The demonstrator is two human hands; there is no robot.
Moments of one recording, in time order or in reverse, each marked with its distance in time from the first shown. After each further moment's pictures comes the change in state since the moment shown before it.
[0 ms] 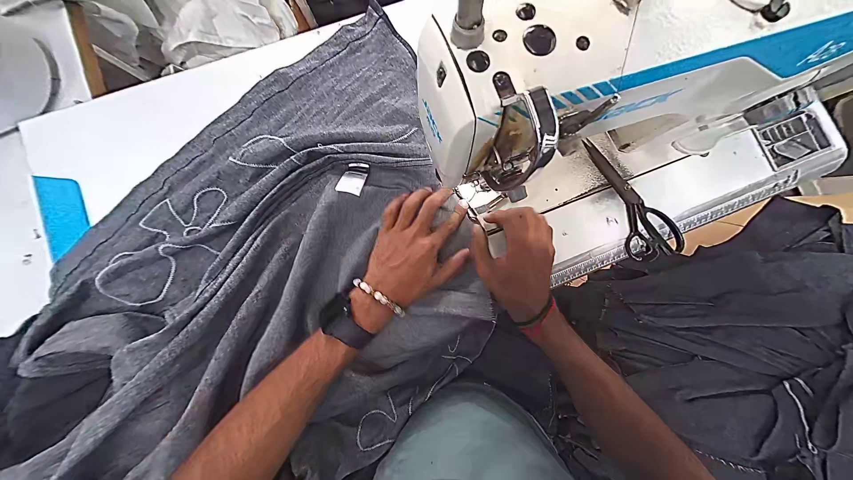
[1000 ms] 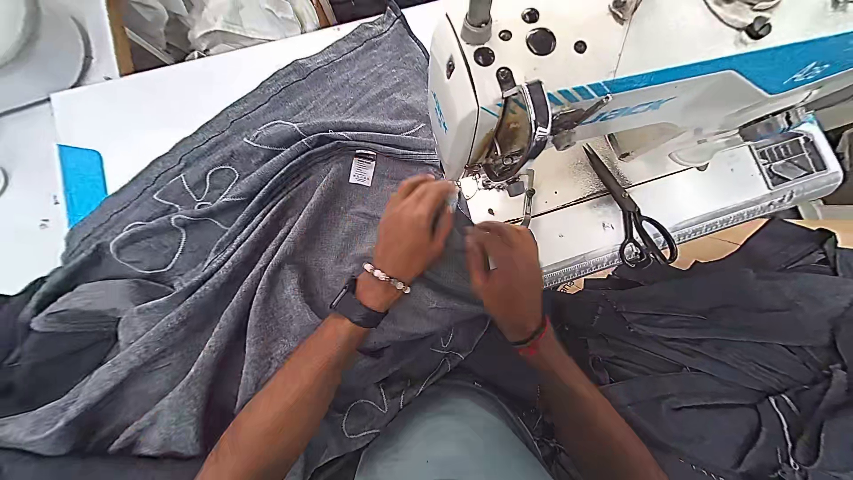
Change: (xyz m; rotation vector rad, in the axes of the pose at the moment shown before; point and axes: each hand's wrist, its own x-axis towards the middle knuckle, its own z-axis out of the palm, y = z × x) left_hand 0.006 0.015 -0.021 -0.253 0.129 -0.195; right_hand -0.019 -0.009 -0.011 0.051 -0.080 -0.072
